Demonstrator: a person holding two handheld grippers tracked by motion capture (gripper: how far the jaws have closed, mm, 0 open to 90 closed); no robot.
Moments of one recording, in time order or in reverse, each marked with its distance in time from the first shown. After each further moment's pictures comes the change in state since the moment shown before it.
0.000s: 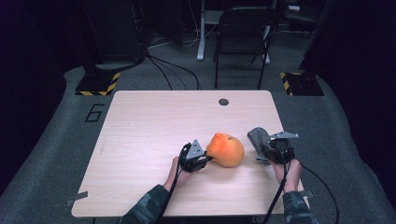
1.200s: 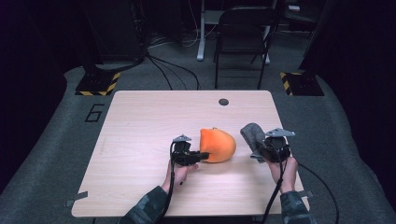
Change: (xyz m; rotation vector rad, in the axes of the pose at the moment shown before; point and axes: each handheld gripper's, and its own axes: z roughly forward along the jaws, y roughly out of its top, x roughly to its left) left arm 0.027 -0.006 -0.010 0.067 -0.071 -0.574; right arm 0.030 0.021 -0.024 -0.081 0.049 -0.087
